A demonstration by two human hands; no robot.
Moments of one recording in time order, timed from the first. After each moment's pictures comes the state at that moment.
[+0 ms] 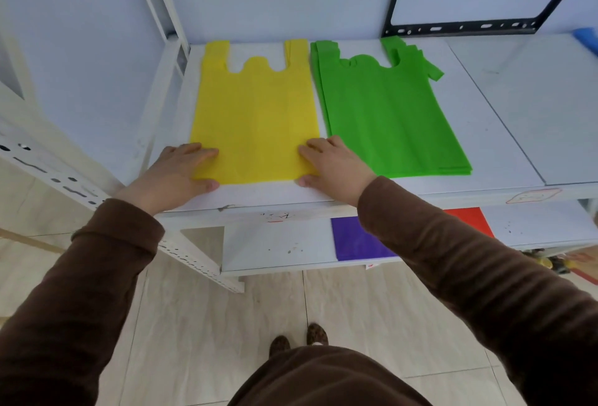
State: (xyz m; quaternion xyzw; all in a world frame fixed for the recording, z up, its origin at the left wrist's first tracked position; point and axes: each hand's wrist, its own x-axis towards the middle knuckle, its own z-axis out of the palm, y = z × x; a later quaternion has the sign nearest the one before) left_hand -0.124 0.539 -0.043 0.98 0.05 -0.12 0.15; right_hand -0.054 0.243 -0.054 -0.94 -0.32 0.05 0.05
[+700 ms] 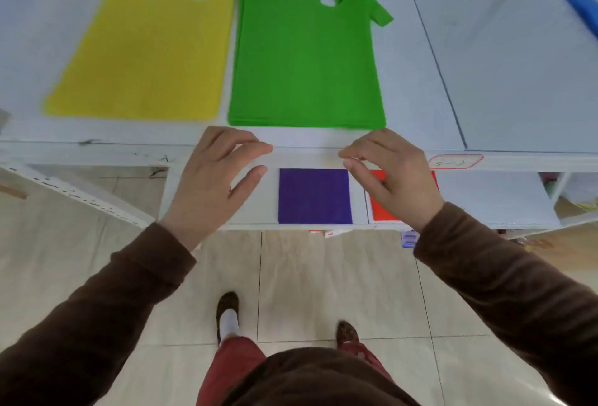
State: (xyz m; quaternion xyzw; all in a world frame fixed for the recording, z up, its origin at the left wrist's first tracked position) left_hand -0.175 0.256 -0.088 0.94 -0.13 0.23 0.21; right_hand -0.095 -0.023 -0.079 -0.86 -0.38 -0.13 0.31
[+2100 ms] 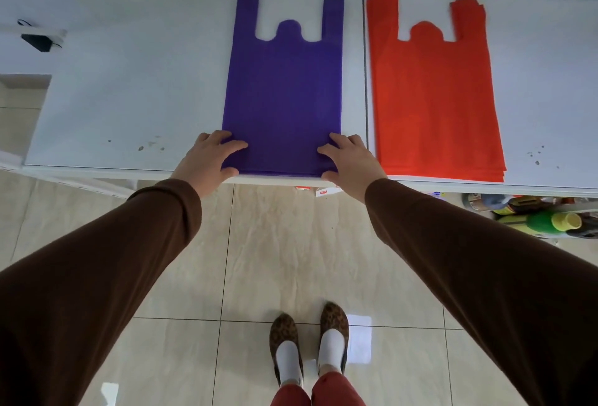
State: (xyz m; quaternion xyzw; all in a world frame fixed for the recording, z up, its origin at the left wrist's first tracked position) left_hand -0.083 0.199 -0.514 0.98 0.02 -0.14 0.11; right_hand 0.002 -0.097 -0.516 -0.93 -0.29 0.18 0.10
